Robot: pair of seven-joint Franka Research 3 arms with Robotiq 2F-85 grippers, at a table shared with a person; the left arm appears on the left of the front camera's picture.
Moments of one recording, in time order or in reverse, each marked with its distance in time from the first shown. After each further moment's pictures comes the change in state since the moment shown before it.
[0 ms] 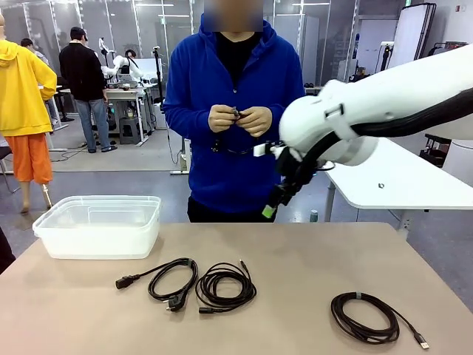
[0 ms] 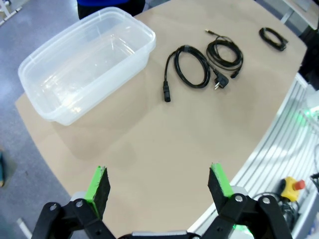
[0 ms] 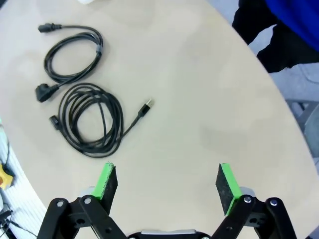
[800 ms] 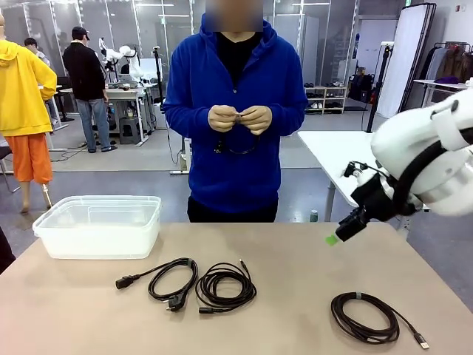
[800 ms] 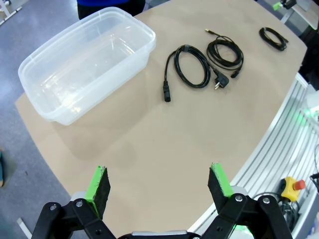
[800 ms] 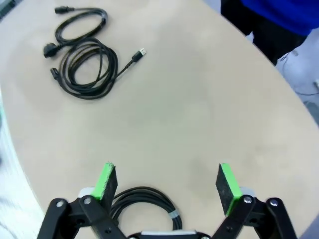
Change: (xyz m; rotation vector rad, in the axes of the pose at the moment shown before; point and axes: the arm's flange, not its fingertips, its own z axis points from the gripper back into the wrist) left arm 0.000 0.000 0.000 0.000 0.000 0.000; right arm -0.187 -0.007 0.034 -0.034 -0.232 0.015
